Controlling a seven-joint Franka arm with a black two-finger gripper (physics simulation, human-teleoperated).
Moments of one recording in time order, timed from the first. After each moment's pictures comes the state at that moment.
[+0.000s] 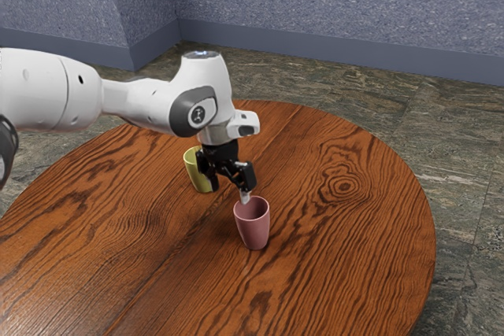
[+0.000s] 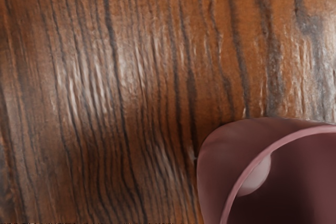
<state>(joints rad) -0.06 0.37 -0.10 -1.80 -0.07 2.11 0.04</state>
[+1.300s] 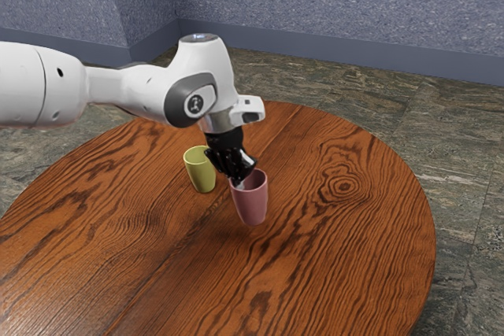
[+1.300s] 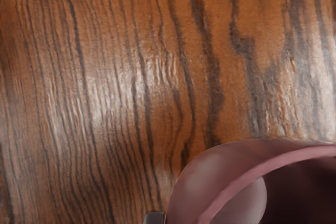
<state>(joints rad) -0.08 0.26 -0.12 -1.84 -0.06 2.12 0.01</state>
